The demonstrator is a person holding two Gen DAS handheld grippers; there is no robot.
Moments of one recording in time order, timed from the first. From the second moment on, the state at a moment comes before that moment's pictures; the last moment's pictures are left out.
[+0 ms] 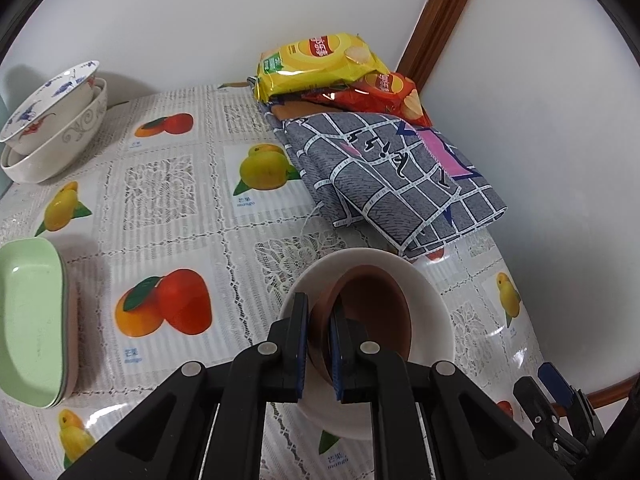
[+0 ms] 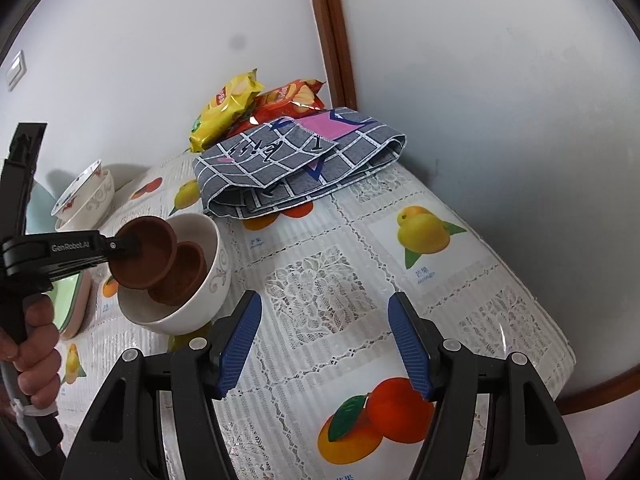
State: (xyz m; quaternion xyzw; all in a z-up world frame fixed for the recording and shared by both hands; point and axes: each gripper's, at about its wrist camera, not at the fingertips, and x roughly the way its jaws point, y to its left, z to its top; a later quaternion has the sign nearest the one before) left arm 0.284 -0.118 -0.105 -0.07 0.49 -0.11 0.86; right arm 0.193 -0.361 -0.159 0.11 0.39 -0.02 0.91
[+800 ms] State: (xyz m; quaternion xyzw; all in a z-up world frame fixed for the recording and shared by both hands) left arm 0.293 -0.120 -0.127 -0.10 0.52 -0.14 0.84; right arm 0.196 -0.347 -0.169 0.09 0.41 -0.01 0.91
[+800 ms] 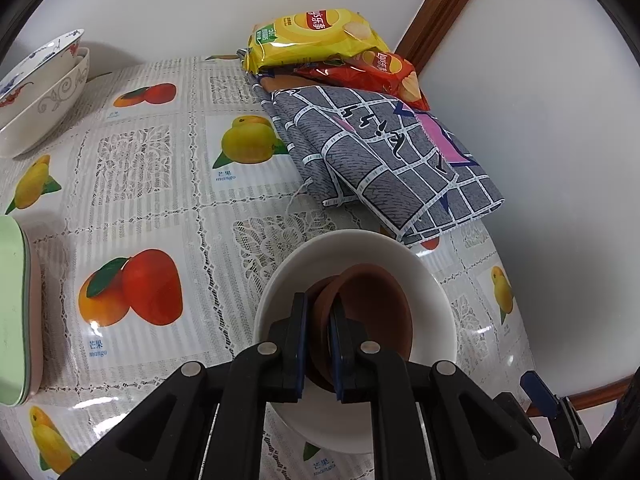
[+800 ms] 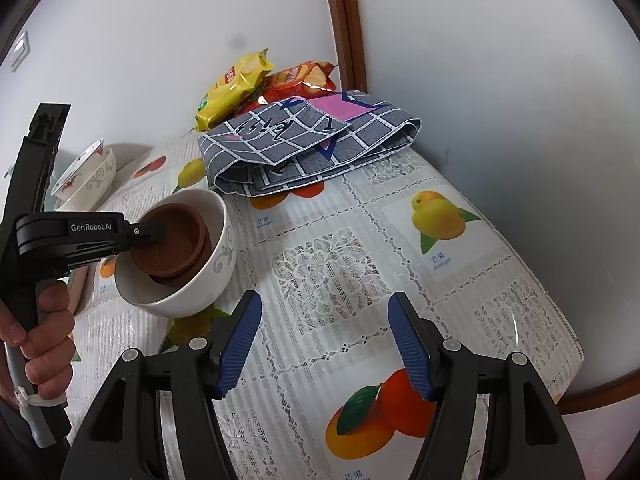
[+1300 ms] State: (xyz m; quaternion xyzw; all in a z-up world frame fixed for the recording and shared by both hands) left arm 0.279 -0.127 -0.116 -0.07 0.52 -0.18 0.83; right arm 0.194 -0.332 -0.162 0.07 0.41 -0.01 0.91
